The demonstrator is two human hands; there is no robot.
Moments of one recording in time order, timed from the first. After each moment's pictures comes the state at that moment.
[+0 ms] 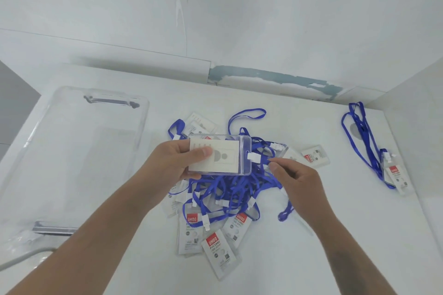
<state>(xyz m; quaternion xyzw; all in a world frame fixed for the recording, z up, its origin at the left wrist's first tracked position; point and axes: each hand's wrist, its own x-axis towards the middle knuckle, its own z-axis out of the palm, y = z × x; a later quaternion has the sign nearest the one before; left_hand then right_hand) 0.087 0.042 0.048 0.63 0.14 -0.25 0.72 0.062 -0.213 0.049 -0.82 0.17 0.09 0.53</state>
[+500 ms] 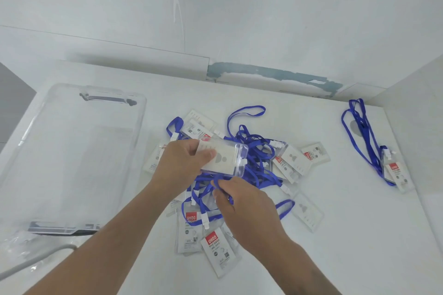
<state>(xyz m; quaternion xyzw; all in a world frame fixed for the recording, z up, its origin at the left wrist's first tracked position) 0.091 0.019 0.029 0.79 0.13 -0.16 0.58 0.028 -0.133 0.049 -0.95 -0.06 0.17 0.24</state>
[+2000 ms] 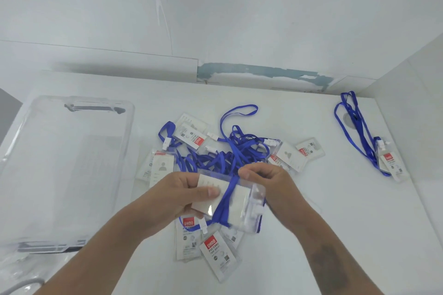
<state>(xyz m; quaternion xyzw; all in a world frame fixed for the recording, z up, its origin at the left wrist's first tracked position) 0.067 0.028 0.033 0.58 0.08 -0.41 0.69 0.064 -0.186 0.052 -0.72 0.15 0.22 0.65</state>
